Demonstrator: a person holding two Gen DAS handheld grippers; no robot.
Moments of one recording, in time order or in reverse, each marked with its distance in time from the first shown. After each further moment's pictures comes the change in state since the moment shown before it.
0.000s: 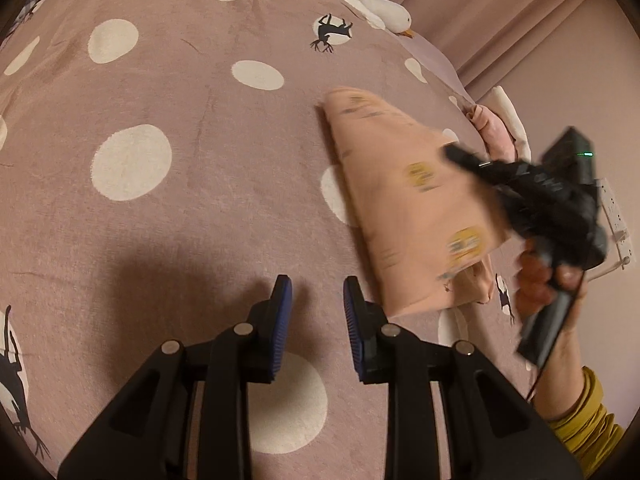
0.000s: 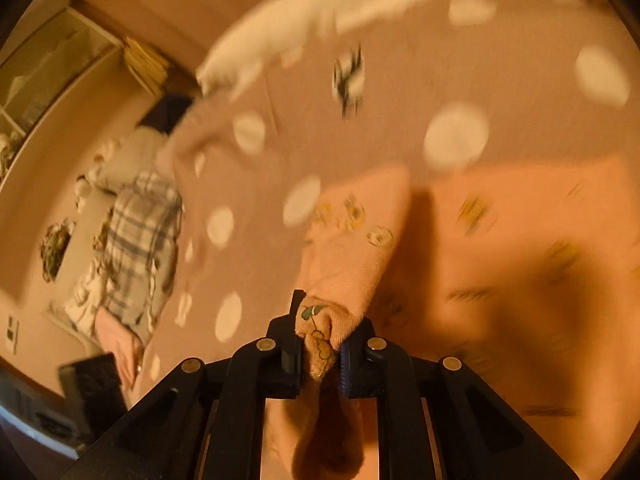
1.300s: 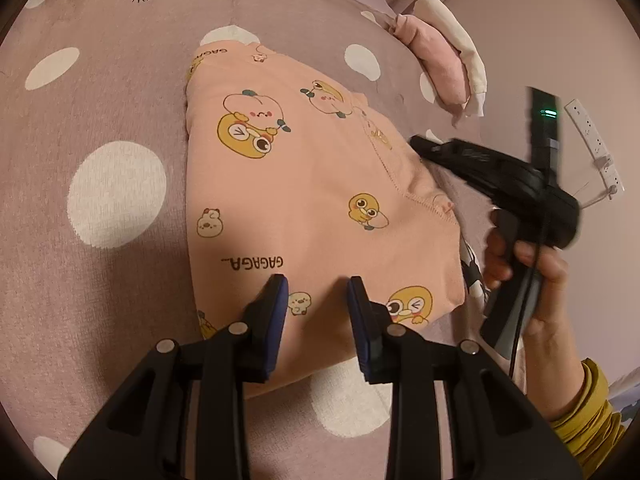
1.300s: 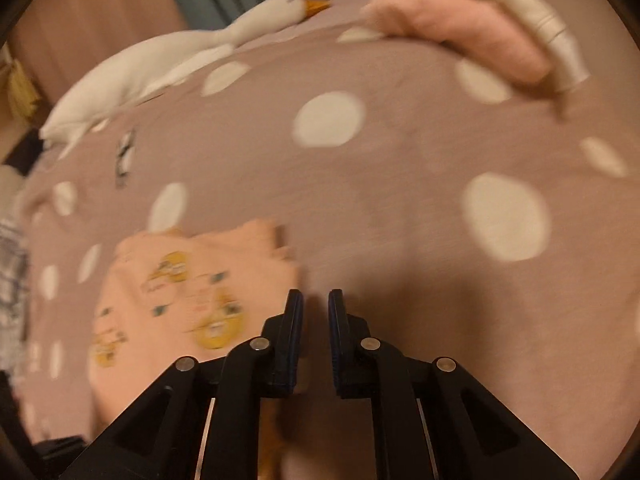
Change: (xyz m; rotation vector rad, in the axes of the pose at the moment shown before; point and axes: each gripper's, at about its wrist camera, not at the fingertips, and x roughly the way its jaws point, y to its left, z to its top) left arm 0.118 -0.125 0.006 0.203 0.176 -0.130; right arm -0.051 -0.125 0.007 0.064 -0.123 -0.586
